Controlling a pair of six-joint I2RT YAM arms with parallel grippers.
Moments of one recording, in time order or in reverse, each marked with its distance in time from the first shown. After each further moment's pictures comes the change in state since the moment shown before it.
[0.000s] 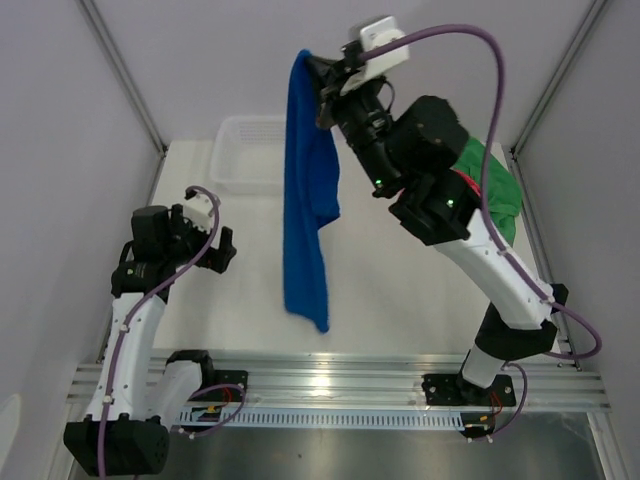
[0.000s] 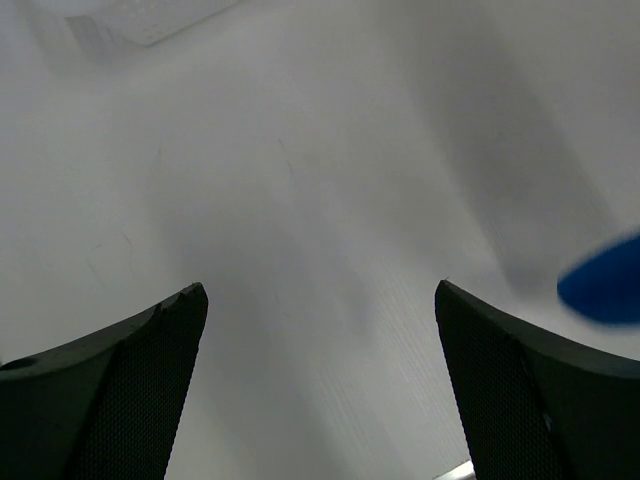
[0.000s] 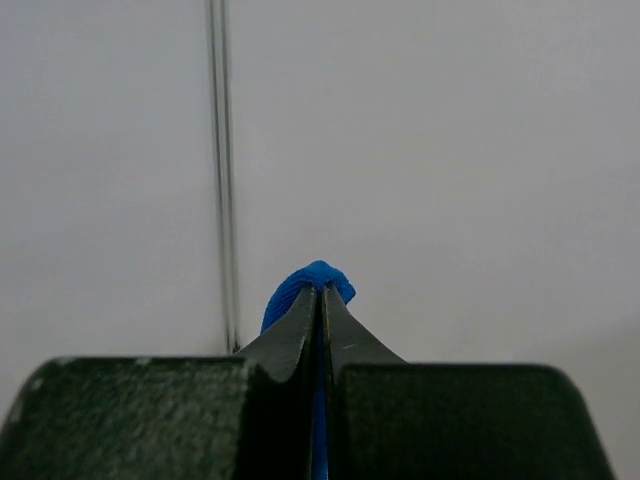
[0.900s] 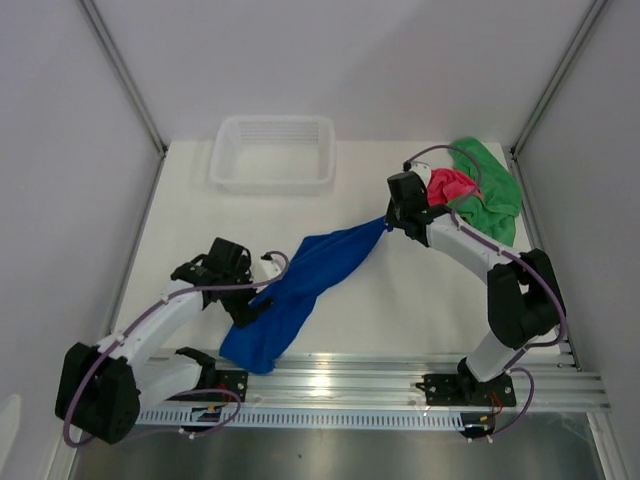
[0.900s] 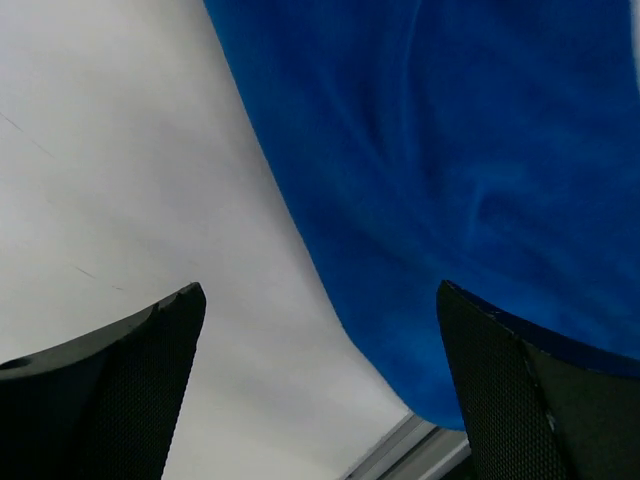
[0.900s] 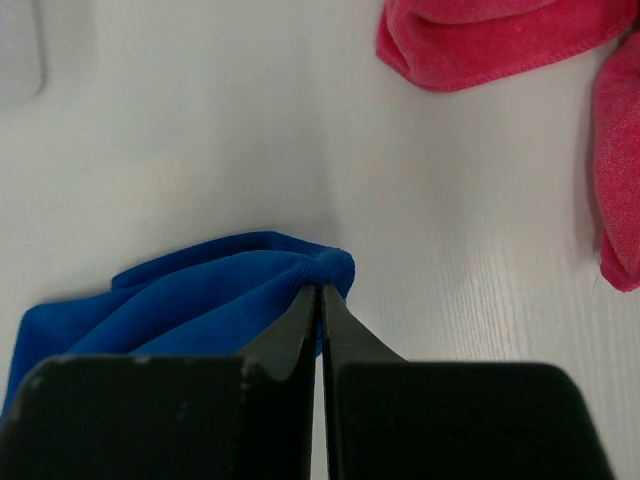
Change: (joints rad) left arm -0.405 0.153 -0.248 -0.081 -0.188 0.267; right arm -0.594 -0.043 -1.249 -0.071 -0.074 0.809
